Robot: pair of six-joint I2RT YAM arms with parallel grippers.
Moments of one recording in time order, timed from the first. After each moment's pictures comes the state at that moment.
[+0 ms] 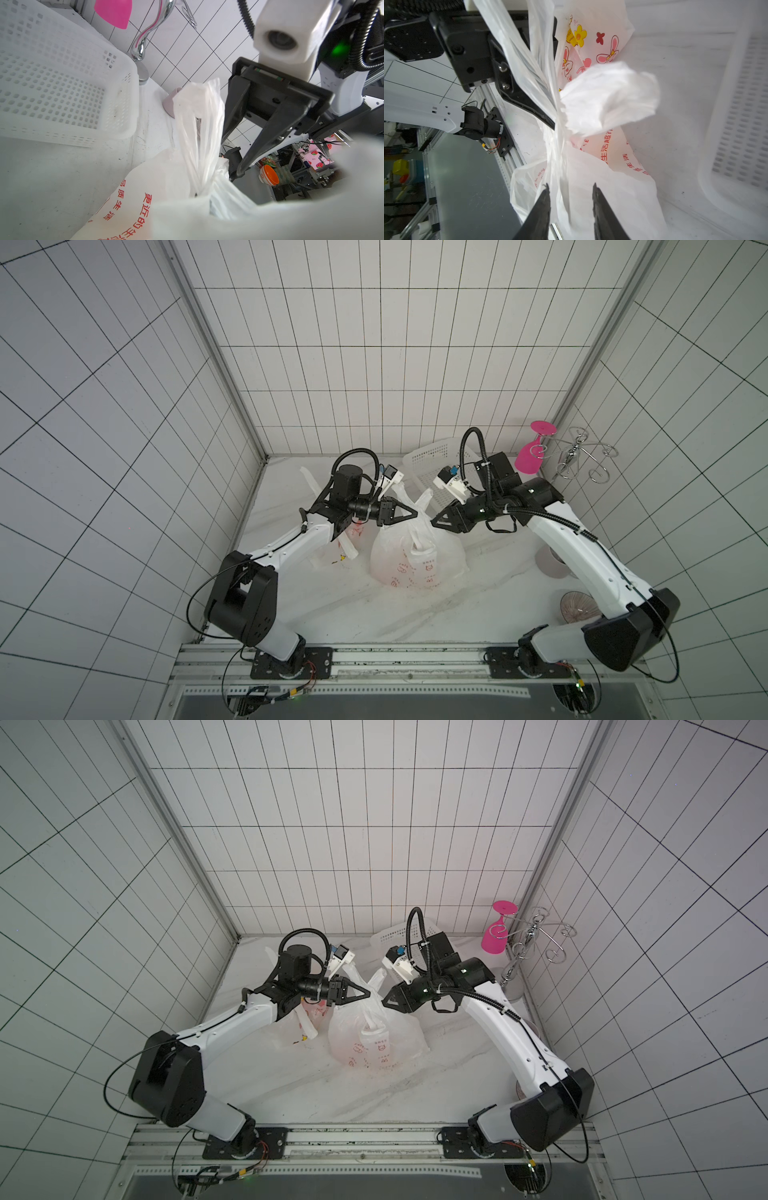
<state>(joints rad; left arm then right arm) -0.45 1.54 1.09 0.07 1.14 -0.39 0.47 1.39 1.49 -1.02 -0.57 -0.03</state>
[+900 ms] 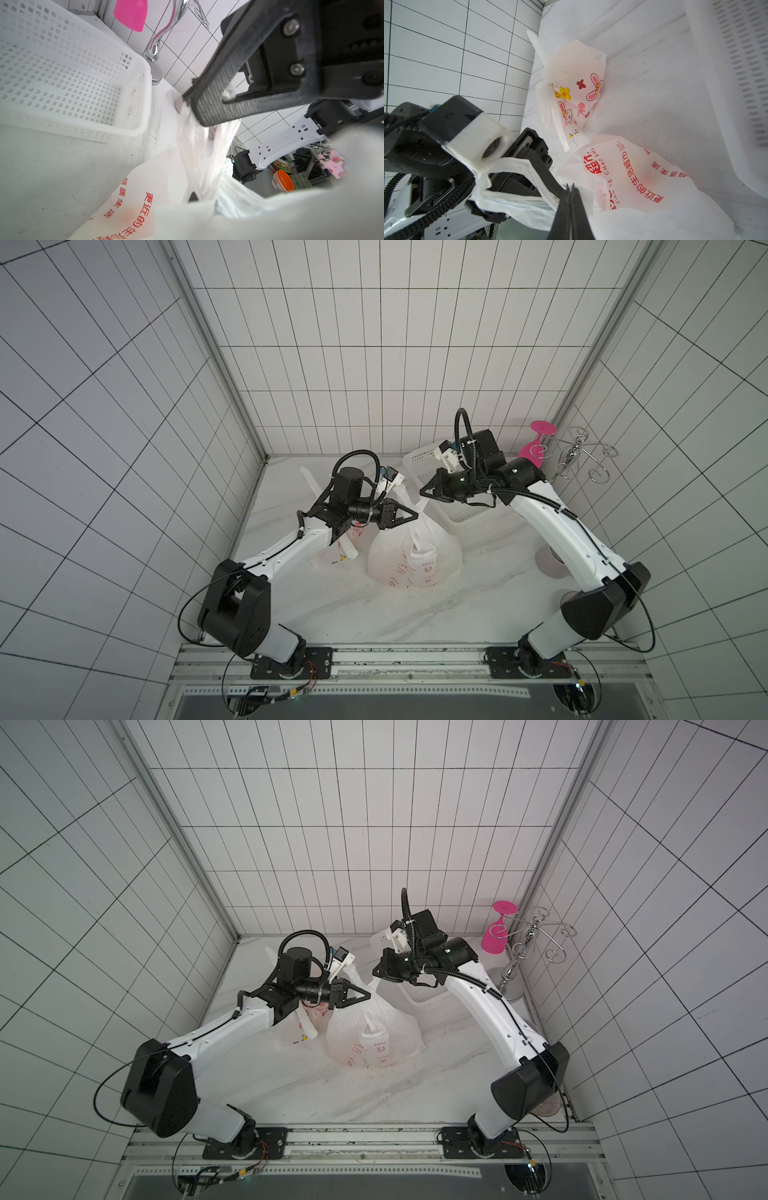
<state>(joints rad) -0.48 1.49 1.07 0.00 1.04 -0.35 0.53 1.59 1.75 -0.93 -0.48 0.56</state>
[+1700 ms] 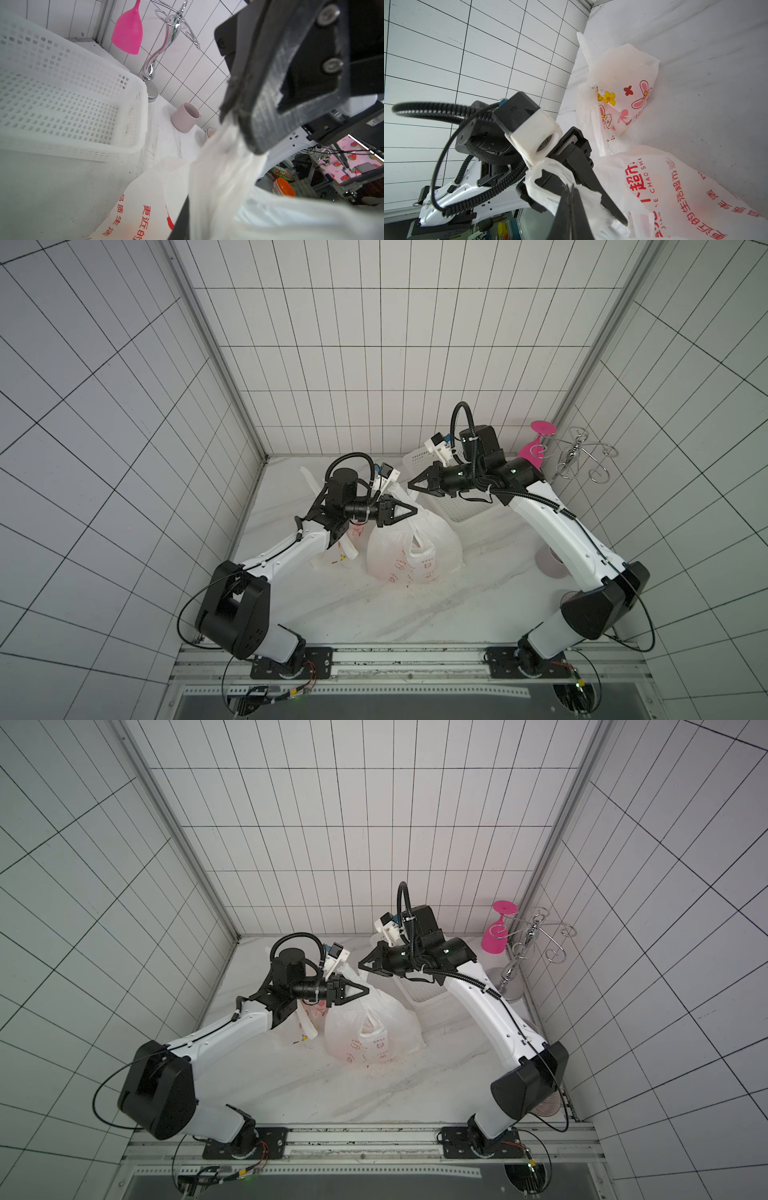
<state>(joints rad) -0.45 1.48 1.02 0.22 1.07 -0.46 0.53 1.59 1.75 -0.79 -0.66 0.62</state>
